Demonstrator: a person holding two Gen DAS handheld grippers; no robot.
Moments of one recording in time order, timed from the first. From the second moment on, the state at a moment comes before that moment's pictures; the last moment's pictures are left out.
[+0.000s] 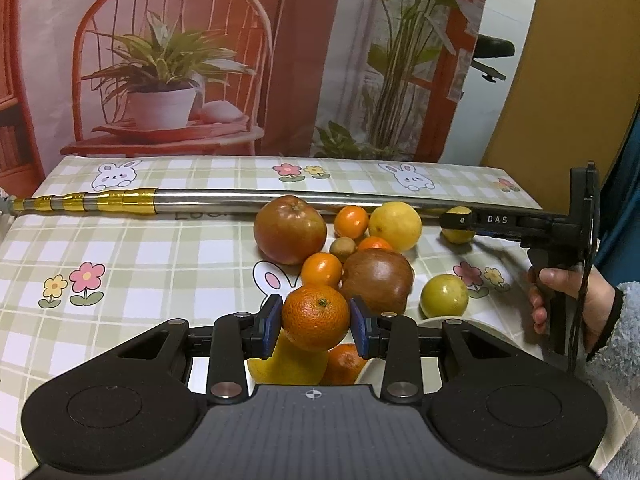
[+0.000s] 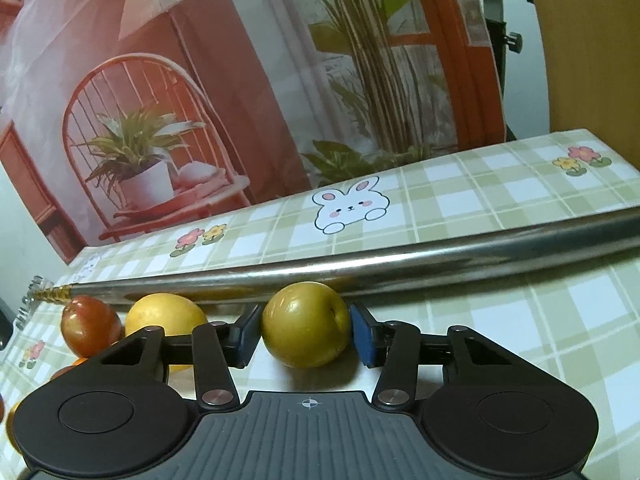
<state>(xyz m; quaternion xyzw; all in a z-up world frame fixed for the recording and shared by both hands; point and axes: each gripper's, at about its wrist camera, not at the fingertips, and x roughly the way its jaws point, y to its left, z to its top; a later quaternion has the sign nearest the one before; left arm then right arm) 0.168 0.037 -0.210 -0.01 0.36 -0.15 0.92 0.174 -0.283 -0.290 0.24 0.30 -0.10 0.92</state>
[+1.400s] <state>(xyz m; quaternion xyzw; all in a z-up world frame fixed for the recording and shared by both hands) 0.093 0.003 -0.239 0.04 0.40 -0.19 0.90 0.033 -0.125 -0.230 0.09 0.38 -0.02 0.92</state>
